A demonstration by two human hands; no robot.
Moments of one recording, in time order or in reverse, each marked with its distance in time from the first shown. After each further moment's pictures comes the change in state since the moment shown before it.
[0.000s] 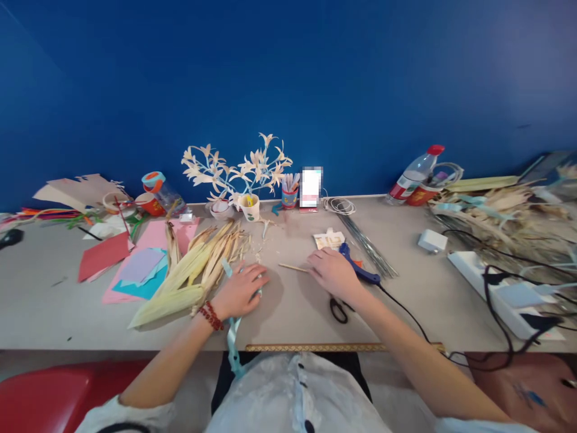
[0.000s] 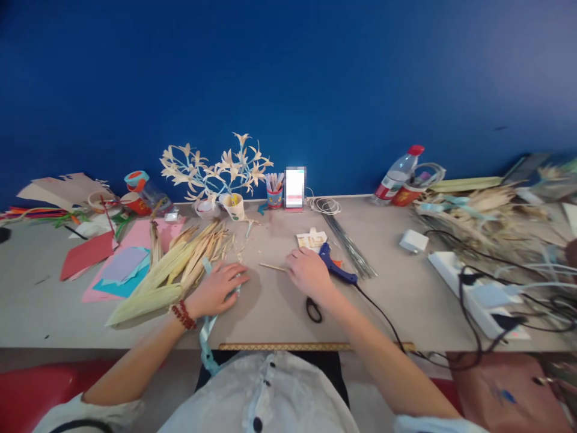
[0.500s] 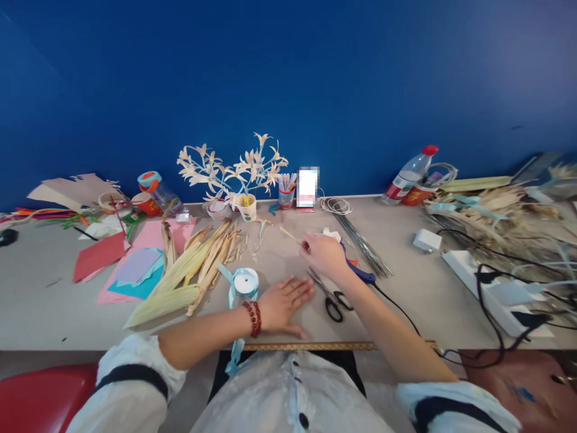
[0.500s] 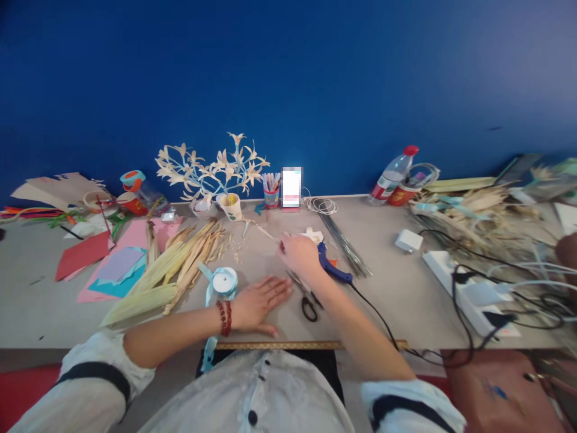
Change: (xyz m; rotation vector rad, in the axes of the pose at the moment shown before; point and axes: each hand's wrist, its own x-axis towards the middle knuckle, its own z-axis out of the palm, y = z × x) left_hand 0.052 0.048 0.061 0.016 -0.190 0.300; right_hand 0.034 0.002 -0.022 -0.080 0.066 0.258
